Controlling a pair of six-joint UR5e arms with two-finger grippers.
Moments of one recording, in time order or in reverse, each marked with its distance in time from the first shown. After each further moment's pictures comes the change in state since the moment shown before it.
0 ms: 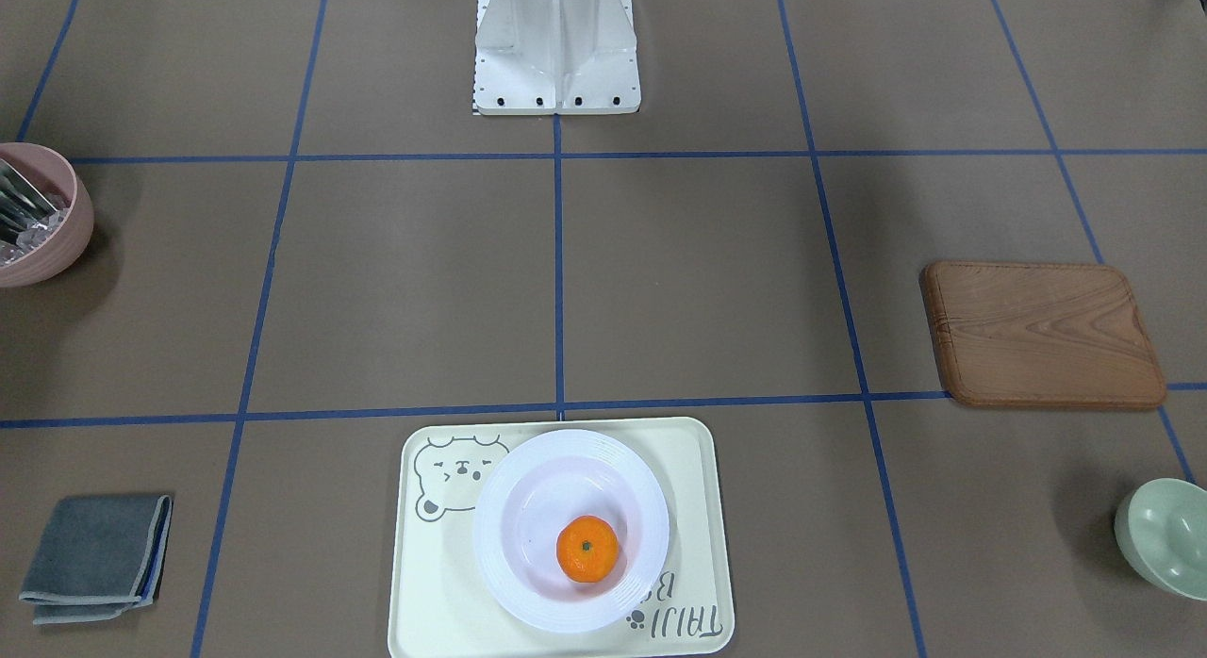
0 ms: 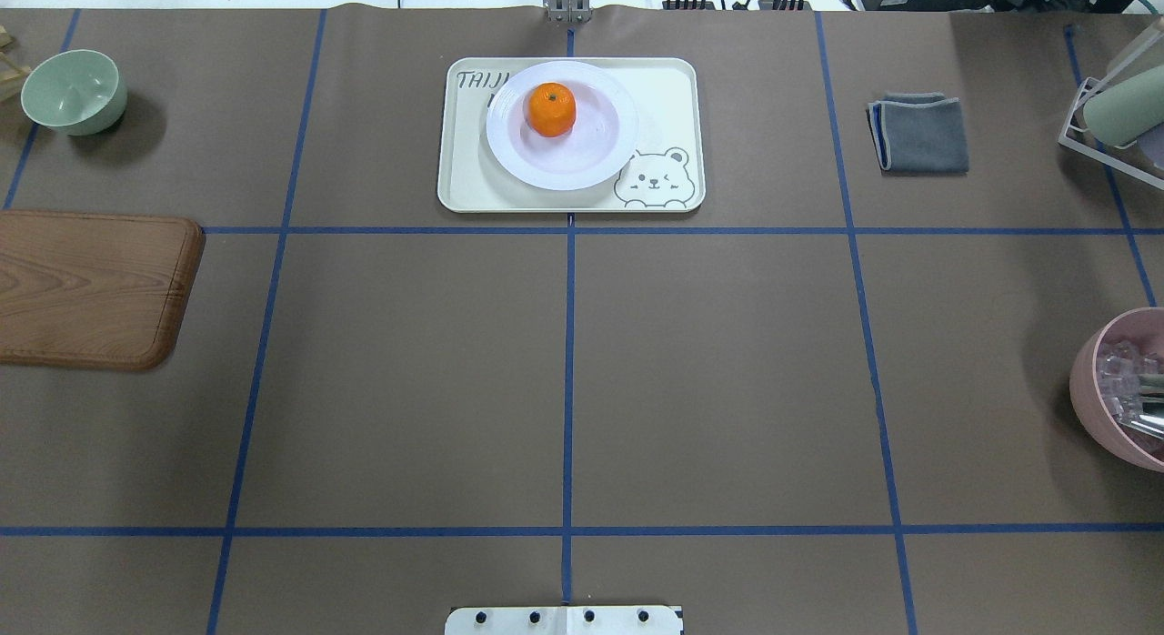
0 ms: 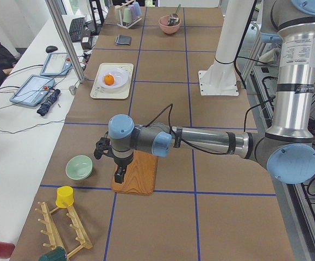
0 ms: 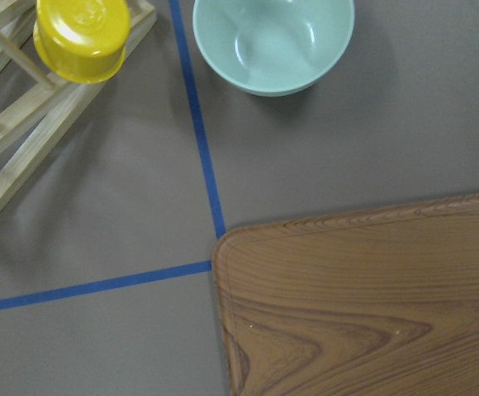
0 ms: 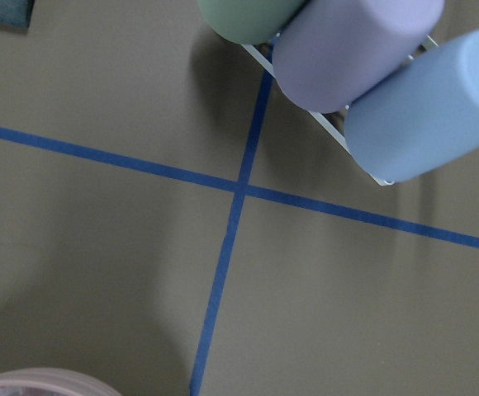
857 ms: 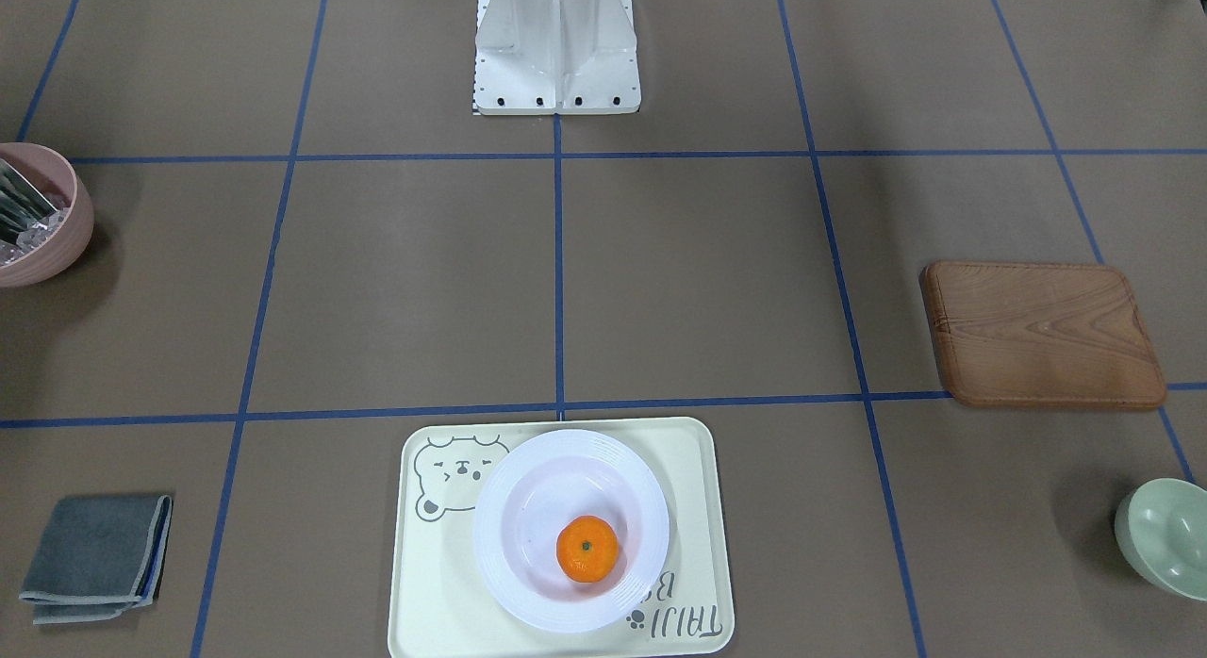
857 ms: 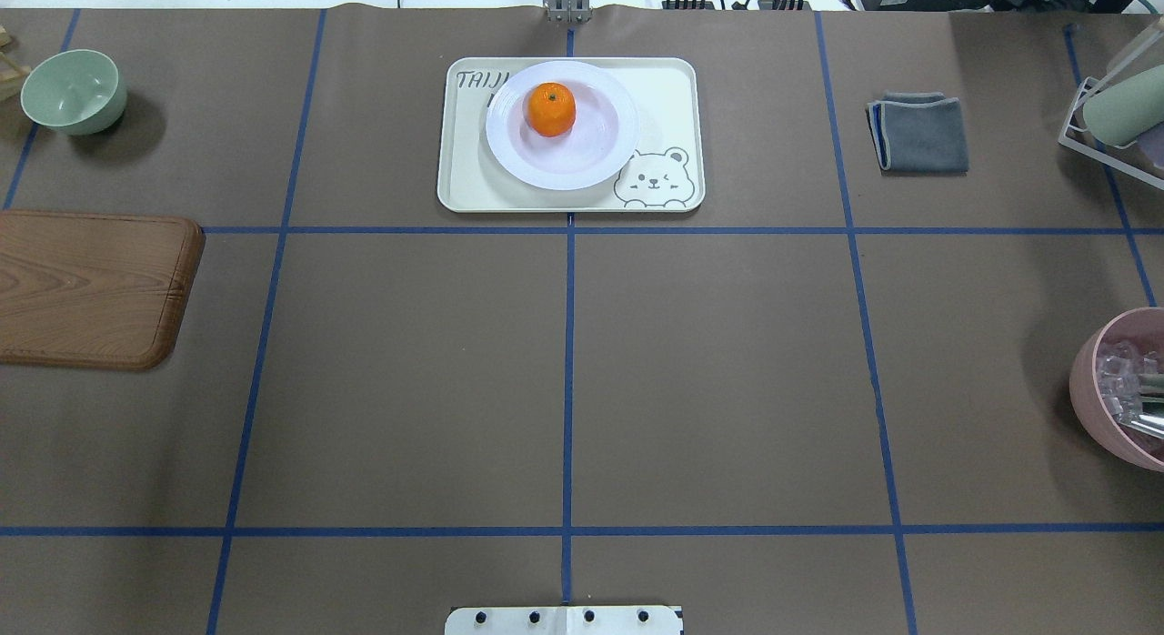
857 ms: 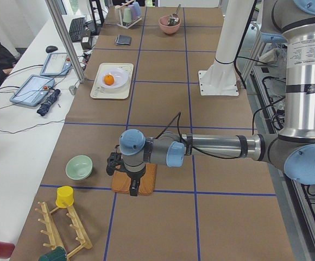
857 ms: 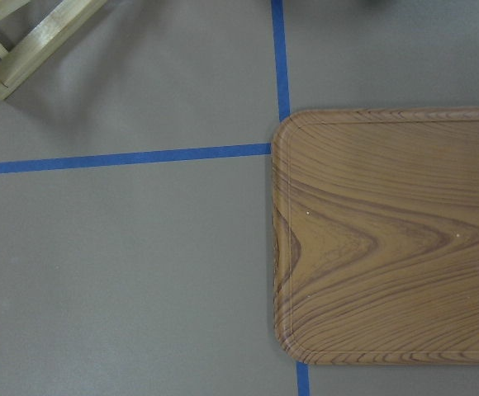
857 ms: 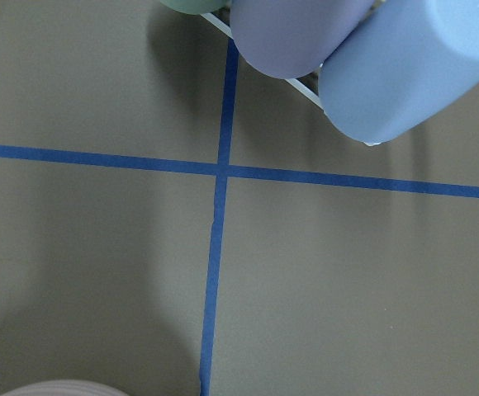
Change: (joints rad) left arm -0.016 0.076 -0.013 0.022 -0.016 -0.002; right arm 0.002 0.071 -0.039 -0.144 0.010 0.057
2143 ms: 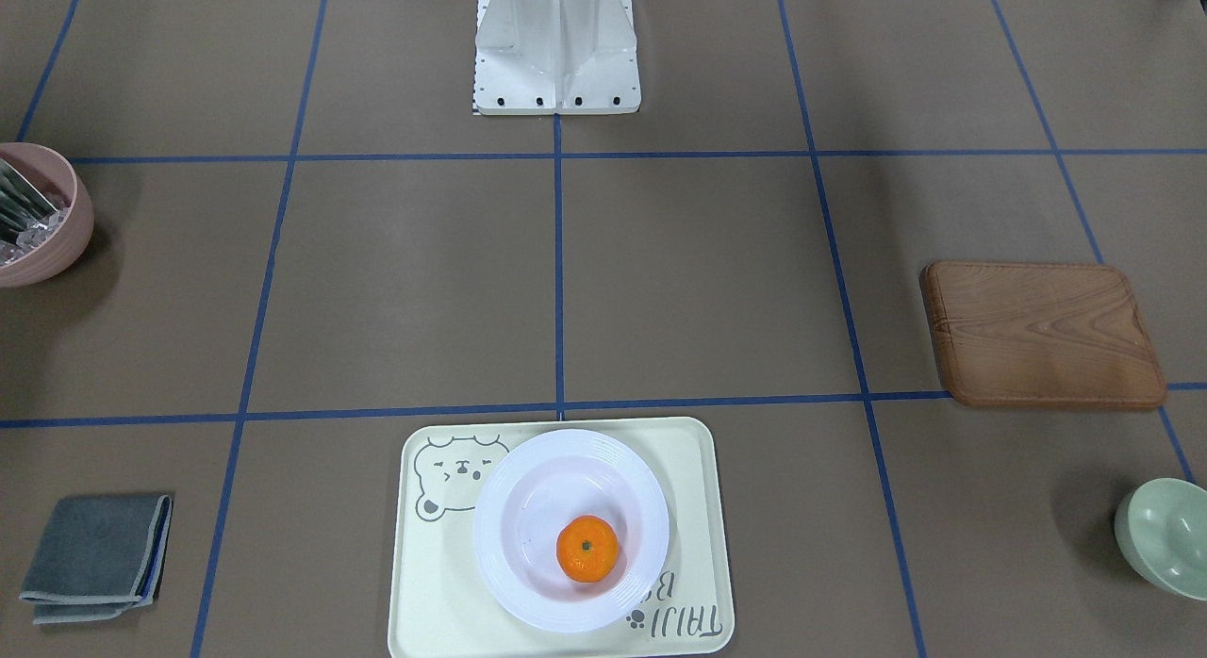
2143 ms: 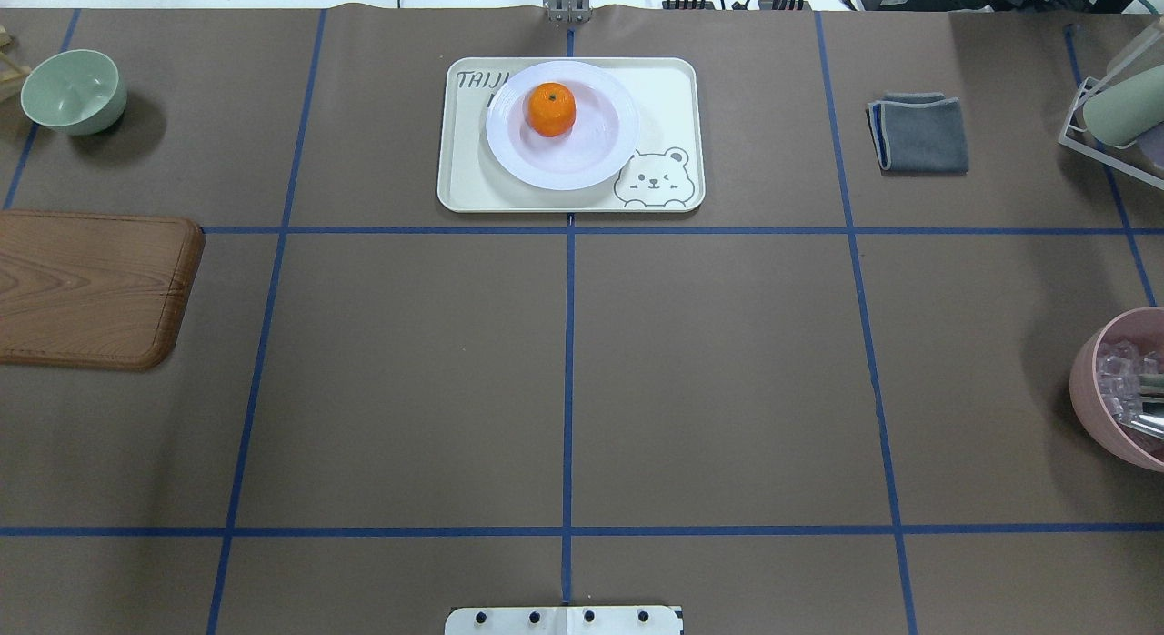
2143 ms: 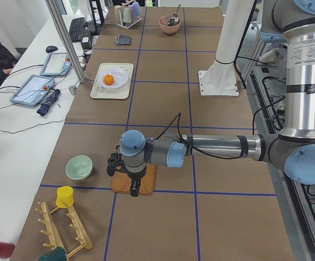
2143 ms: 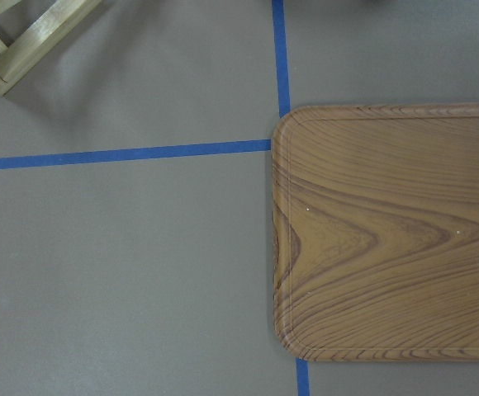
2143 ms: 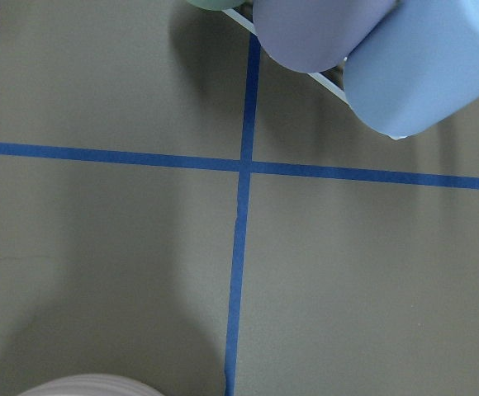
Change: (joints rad) left arm 0.000 0.002 0.004 0.000 -0.003 0.001; right arm 0.000 -0.001 0.001 -0.011 0.047 0.002
